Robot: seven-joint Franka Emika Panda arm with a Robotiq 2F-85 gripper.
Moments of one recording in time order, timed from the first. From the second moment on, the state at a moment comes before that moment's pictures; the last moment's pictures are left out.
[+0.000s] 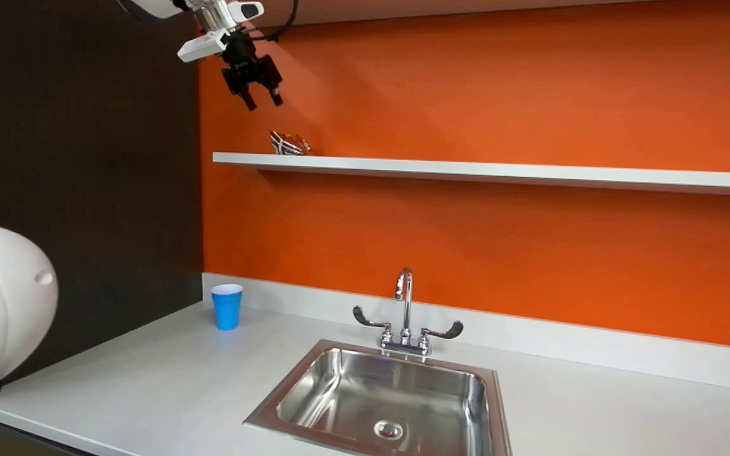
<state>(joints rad) 0.18 0.00 0.13 -1.51 -0.42 2.01 0.60</state>
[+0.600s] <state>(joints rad) 0.16 -0.14 0.12 -1.68 -0.34 1.66 0.45</state>
